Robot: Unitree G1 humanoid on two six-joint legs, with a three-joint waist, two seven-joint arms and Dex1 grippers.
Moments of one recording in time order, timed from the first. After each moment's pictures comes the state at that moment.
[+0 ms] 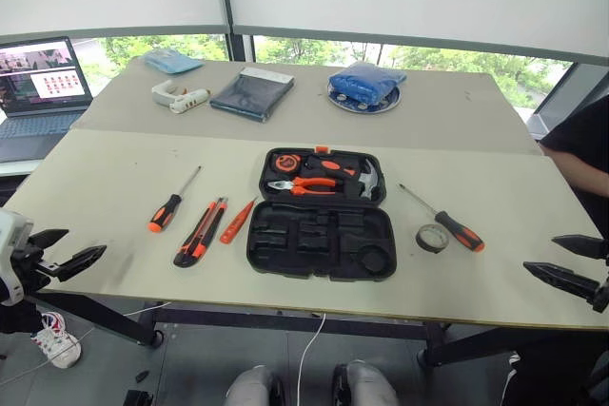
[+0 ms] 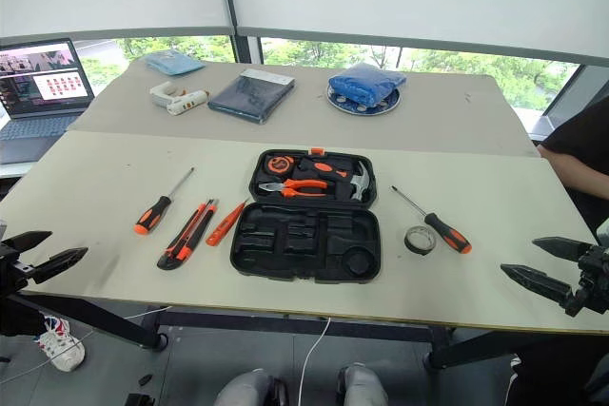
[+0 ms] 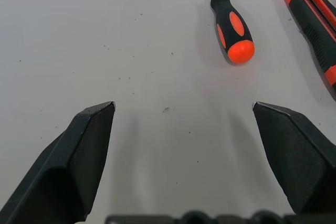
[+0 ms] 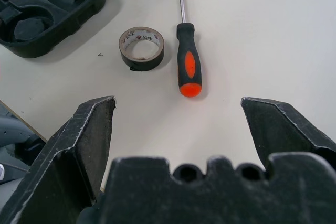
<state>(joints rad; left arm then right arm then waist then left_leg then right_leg) 0.08 0.96 0.60 0.20 -0.43 0.39 -0.97 0.25 -1.03 -0.71 -0.08 0.56 0.51 1.13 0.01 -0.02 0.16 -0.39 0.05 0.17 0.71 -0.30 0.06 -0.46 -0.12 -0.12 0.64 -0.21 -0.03</state>
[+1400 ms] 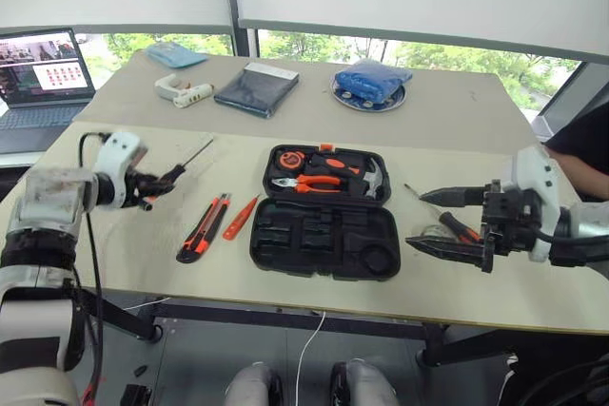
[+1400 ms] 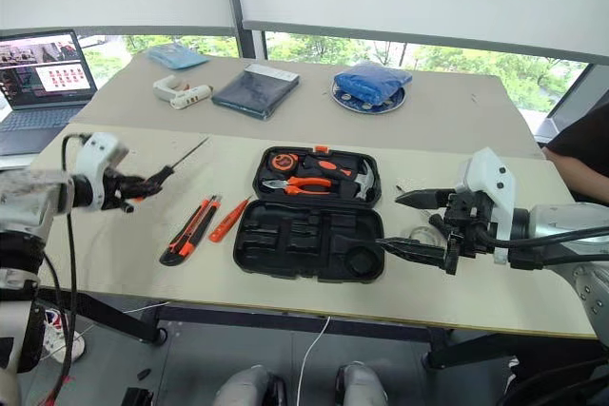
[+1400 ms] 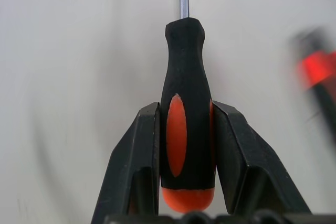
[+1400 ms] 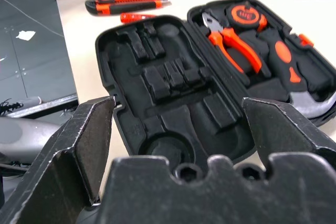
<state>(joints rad) -0.87 0.86 -0.05 0.56 -0.16 0.47 -1.08 -0.20 -1.05 -0.29 -0.49 0.78 0.74 0.97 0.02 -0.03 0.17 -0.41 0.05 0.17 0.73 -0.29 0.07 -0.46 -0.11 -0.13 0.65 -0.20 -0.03</state>
